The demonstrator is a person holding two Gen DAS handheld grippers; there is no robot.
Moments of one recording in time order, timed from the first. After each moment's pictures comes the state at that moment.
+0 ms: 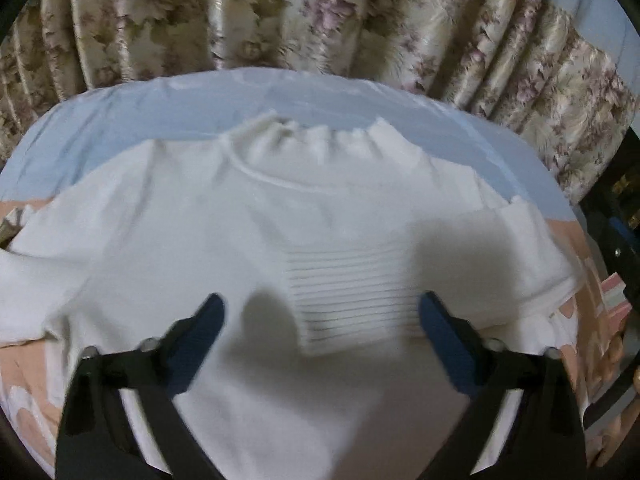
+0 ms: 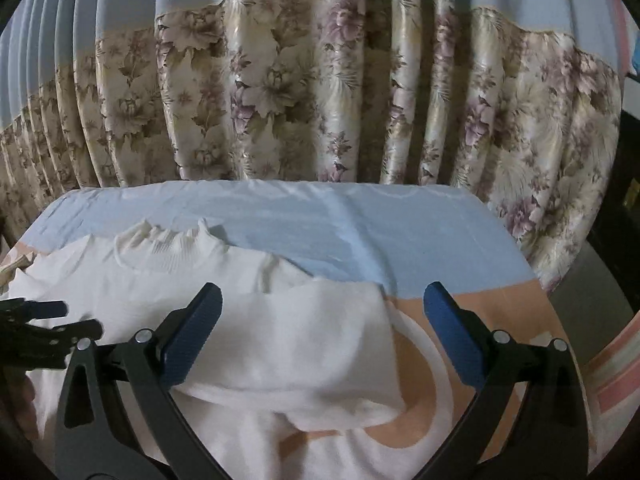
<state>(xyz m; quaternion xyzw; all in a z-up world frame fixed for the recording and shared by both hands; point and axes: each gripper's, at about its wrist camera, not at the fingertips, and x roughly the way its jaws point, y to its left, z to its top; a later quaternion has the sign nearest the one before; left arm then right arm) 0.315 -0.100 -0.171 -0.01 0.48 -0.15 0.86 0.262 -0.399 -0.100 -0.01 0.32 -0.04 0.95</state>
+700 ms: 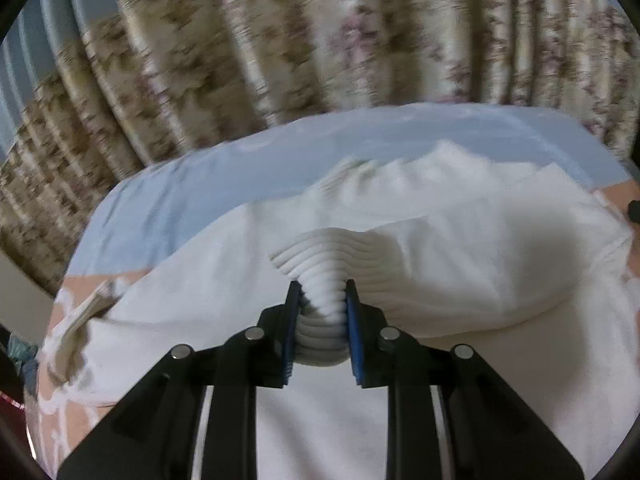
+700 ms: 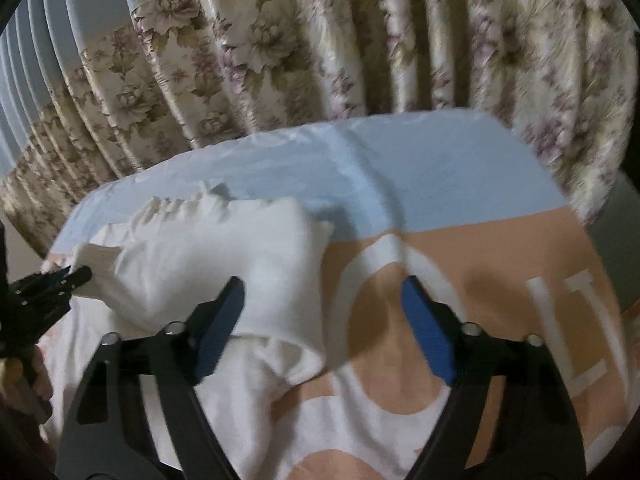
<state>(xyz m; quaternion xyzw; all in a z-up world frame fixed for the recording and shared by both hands) 0.314 -0.057 -0.151 0.13 0.41 -0.06 0.90 0.270 -0.430 -0.123 0.11 0.42 0.04 0.90</state>
